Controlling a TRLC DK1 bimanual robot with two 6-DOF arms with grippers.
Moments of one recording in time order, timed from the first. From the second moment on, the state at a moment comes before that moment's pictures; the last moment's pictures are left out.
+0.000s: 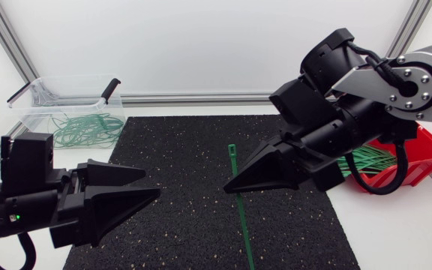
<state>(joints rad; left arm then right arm) -0.40 0.70 0.48 -0.16 0.70 -0.27 0.50 1.37 1.07 -0.84 -1.09 -0.38</state>
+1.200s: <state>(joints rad) -0.49 1.06 0.64 0.21 1.03 -0.37 0.49 1.41 1.04 -0.72 -1.27 -0.47</state>
